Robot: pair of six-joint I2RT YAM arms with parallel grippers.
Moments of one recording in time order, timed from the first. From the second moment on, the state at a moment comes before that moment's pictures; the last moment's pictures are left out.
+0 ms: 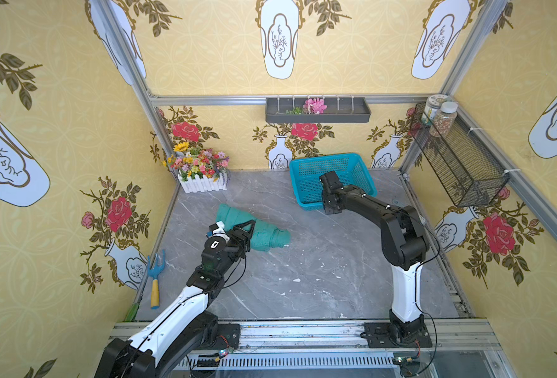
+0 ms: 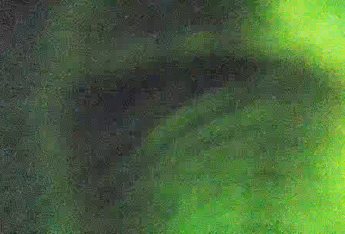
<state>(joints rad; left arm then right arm) -0.38 0.84 0.31 0.34 0.11 -1.53 0.42 2.10 1.60 -0.54 0.24 1.83</state>
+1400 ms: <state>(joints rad) -0.62 1.84 1.46 0.29 -0.16 -1.55 0.09 1.33 1.34 -0.87 0.17 0.79</state>
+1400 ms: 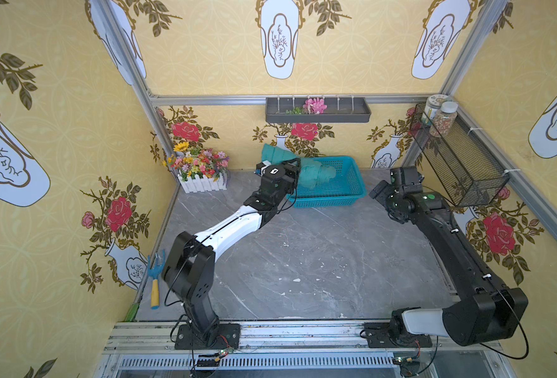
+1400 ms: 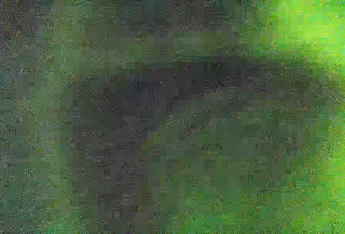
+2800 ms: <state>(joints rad) -0.67 2.81 2.49 -0.05 -0.36 -1.88 0.03 1.30 1.29 -0.92 0.09 0.68</state>
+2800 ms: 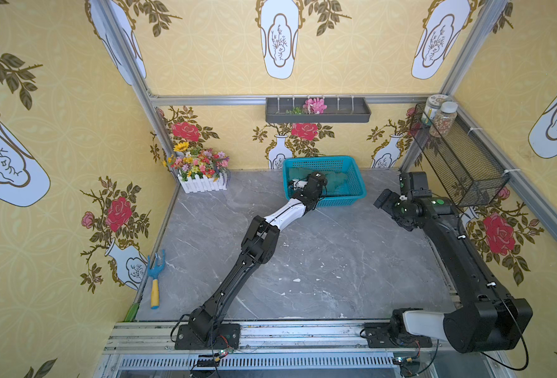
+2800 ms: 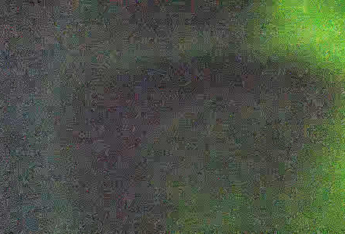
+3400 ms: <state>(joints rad) -0.68 2.62 2.34 -0.14 -0.36 -1.91 0.05 1.44 1.33 -0.86 0.00 0.68</state>
